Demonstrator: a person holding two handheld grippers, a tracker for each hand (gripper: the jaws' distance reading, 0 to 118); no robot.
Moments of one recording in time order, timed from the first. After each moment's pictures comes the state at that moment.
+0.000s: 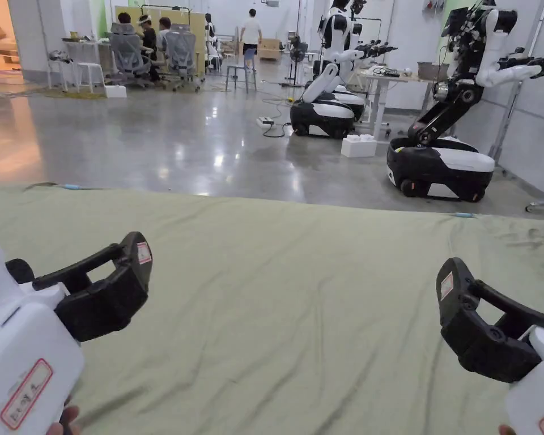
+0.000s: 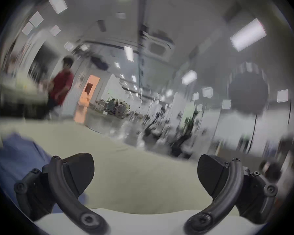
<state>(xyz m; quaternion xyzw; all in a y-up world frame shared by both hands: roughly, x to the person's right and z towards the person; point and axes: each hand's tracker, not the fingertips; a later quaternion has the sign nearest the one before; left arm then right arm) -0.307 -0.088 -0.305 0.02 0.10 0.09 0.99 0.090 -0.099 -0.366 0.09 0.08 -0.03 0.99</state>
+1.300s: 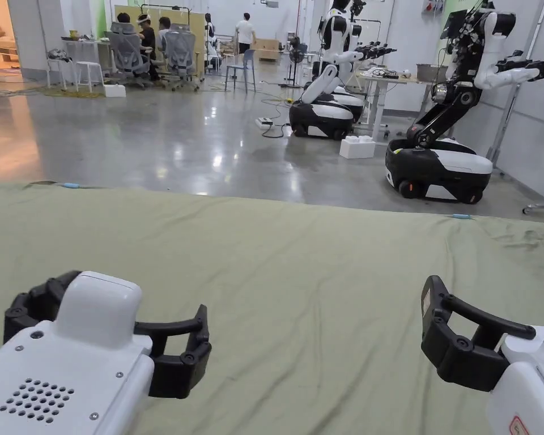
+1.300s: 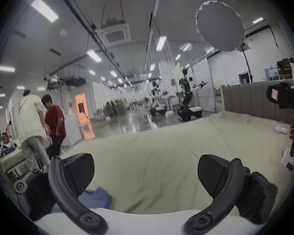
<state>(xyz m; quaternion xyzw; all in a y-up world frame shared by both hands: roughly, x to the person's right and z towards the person) -0.264 -0.115 -0.316 -0.08 0.08 -0.09 0.99 0.079 -0.097 -0.358 0.06 0.07 0.00 1.00</state>
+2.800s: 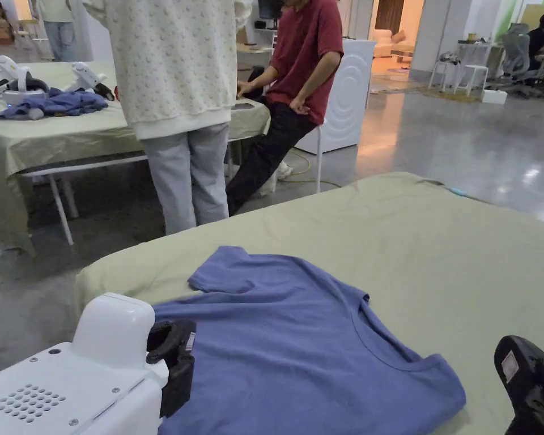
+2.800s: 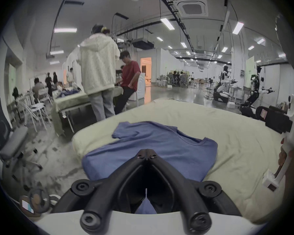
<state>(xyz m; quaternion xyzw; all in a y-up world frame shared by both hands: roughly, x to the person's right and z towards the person) -0.495 -0.137 -0.074 -0.17 0.37 0.08 0.91 -0.248 -0.128 -0.345 -0.06 0.53 -0.02 0.85</state>
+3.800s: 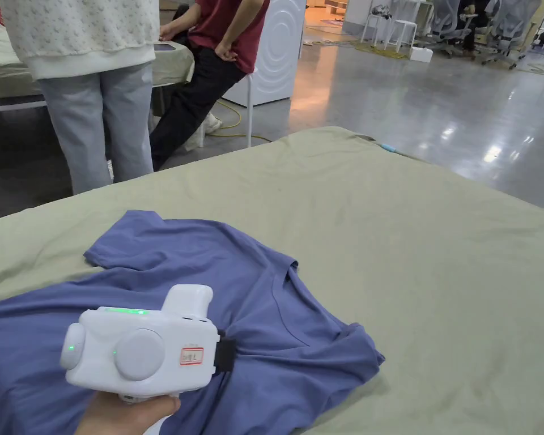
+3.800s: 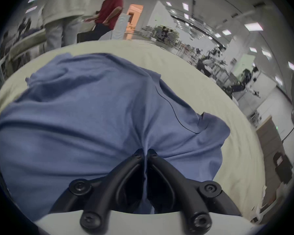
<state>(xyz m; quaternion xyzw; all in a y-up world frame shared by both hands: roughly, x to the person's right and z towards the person) -0.596 -0.256 -0.262 -0.33 0.22 0.29 0.87 -0.182 -0.181 -0.393 -0.19 0.41 0.04 0.89</state>
